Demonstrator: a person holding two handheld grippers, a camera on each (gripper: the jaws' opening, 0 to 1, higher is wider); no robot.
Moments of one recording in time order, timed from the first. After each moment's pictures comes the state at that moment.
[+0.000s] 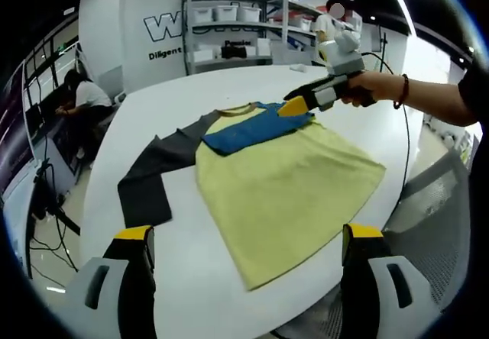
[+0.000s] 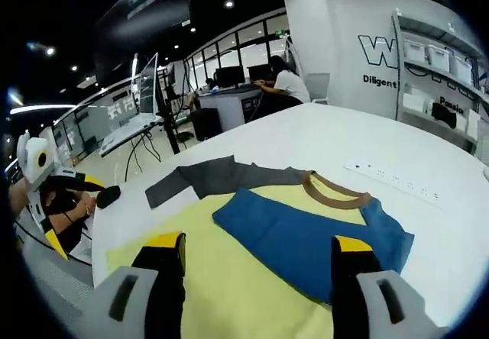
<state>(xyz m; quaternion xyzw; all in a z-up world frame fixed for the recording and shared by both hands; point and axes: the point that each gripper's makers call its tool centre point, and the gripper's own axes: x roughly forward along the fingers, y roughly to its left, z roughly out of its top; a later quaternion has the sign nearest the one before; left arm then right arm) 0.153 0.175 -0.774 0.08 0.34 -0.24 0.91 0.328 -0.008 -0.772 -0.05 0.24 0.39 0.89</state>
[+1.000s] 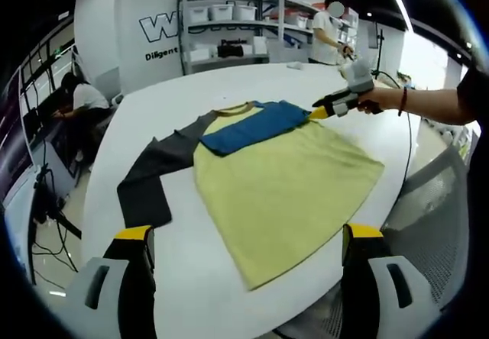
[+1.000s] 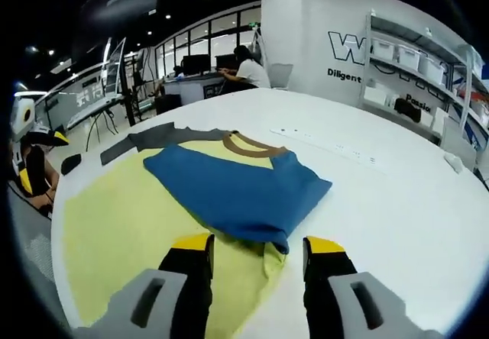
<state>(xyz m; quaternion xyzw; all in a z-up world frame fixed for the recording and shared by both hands) 0.152 0.175 -0.774 0.09 0.34 -0.24 0.90 0.340 -0.145 -0.832 -0.10 0.29 0.27 0.91</state>
